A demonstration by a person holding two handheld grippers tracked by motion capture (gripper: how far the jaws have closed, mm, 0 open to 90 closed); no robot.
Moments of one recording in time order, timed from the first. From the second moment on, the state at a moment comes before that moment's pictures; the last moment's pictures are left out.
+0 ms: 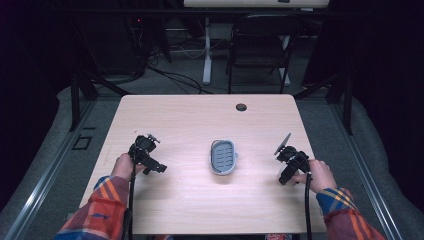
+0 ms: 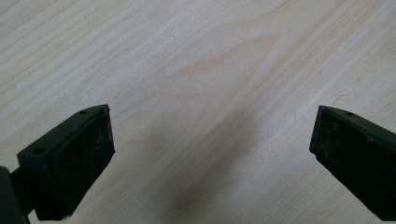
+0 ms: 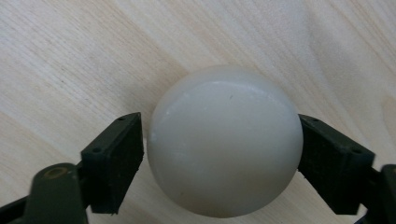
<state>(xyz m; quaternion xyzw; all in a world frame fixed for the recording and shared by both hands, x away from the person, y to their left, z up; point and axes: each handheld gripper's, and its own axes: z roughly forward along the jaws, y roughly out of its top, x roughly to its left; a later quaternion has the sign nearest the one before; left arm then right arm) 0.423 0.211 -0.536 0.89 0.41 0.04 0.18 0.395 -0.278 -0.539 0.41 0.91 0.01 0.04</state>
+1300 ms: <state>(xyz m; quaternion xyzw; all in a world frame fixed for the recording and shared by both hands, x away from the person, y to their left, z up) 0.423 0.213 -0.536 0.89 0.42 0.04 0.18 0.389 -0.270 -0.522 0.40 0.91 0.01 0.06</state>
